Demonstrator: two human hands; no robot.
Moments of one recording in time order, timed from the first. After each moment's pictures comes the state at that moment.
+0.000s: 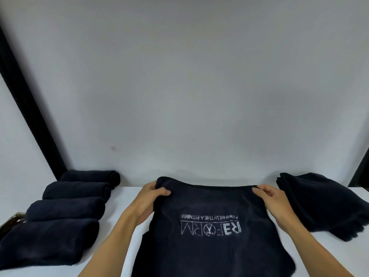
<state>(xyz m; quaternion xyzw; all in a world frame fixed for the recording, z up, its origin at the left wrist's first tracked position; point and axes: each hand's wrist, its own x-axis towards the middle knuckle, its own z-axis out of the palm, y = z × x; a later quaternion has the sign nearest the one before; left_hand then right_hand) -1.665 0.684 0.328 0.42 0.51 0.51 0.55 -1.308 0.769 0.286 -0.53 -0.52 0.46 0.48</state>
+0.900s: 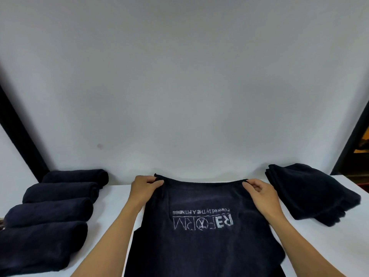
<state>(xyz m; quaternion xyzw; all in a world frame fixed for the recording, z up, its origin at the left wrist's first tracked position) -1.670 0.729 0.304 0.47 0.68 0.46 0.31 -1.318 0.759 0.282 -0.58 -0.56 0.32 0.50</state>
